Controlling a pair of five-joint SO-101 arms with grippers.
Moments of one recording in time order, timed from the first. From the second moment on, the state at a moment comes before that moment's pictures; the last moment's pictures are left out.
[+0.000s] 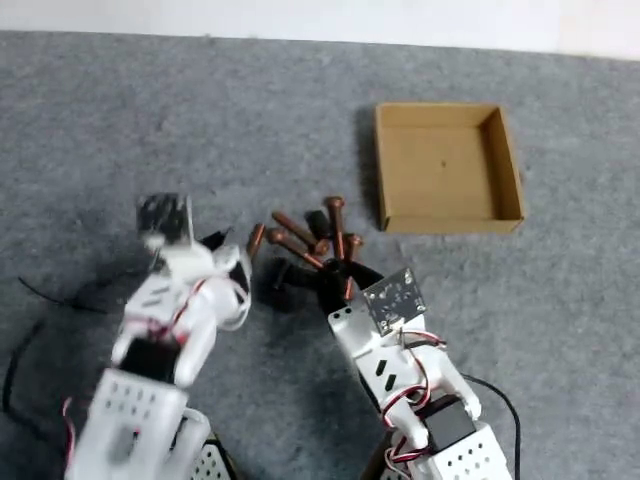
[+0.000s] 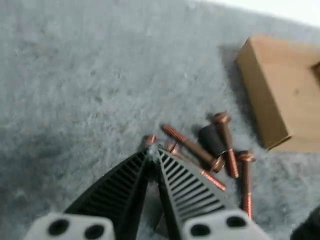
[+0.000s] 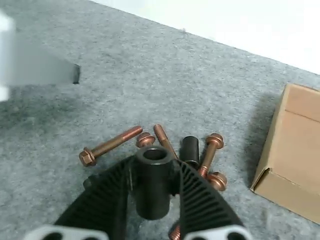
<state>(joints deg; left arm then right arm) 8.9 -63.2 70.9 34.4 24.2 -32.0 -104.2 96.0 33.3 6.8</state>
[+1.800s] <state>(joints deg) 3.5 17.4 18.3 54.0 11.8 -32.1 -104.2 96.0 33.3 7.0</state>
